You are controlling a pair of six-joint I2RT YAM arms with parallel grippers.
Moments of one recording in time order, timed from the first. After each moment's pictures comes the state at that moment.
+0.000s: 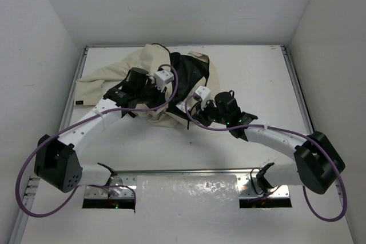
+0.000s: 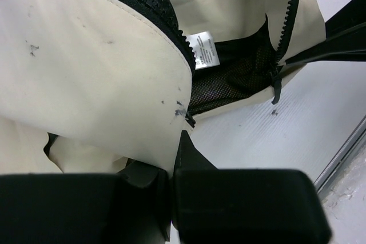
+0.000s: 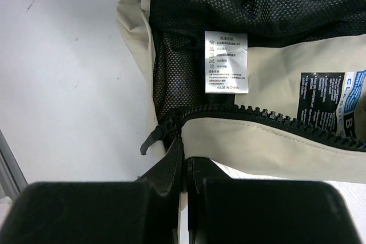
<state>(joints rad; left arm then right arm) -0.46 1.31 1.02 -0.44 0.35 0.18 0.67 1.32 0.63 0.19 -0.26 -0.07</state>
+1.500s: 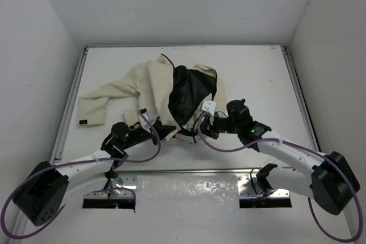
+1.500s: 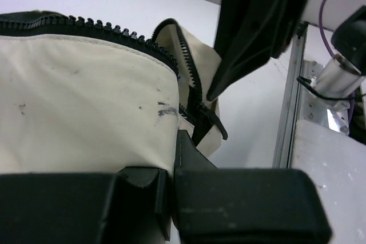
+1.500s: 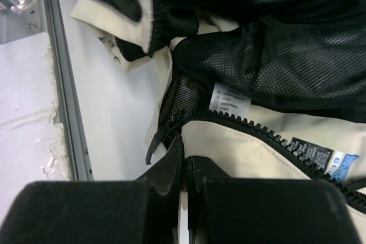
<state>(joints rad) -0.62 0.96 0.15 0.83 0.51 -0.16 0.64 1.08 0.48 0.12 -0.56 -0.24</state>
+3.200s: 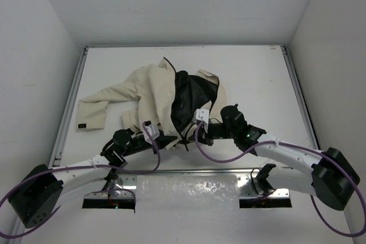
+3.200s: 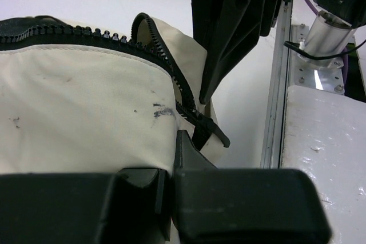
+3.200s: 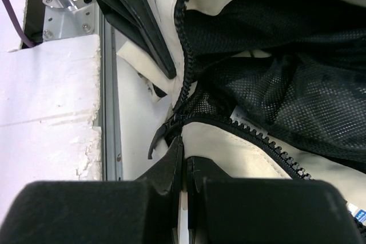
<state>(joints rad) -0.72 0.89 0.06 0.82 0.50 -0.01 0.76 1.12 0.46 0.21 -0.61 -0.23</state>
